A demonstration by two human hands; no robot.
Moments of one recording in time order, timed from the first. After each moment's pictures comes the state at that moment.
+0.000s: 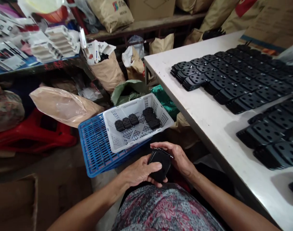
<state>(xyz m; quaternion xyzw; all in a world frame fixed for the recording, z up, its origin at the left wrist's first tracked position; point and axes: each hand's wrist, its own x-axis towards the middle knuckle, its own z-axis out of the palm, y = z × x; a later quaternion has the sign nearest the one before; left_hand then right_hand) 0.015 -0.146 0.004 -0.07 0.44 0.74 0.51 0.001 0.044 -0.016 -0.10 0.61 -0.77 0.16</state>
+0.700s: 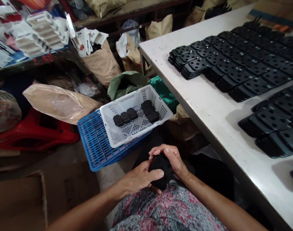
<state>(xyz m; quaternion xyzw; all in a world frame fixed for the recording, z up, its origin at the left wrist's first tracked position) 0.046 -0.142 0.004 -0.07 0.49 0.69 0.54 0.033 0.021 -0.032 -0.04 0.53 -0.84 0.13</state>
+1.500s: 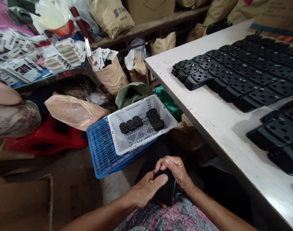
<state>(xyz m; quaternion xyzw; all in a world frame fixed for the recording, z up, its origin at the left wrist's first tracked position) 0.056 -0.130 -0.004 -0.12 0.51 0.69 0.50 0.034 0.018 -0.049 -0.02 0.51 -0.85 0.14</state>
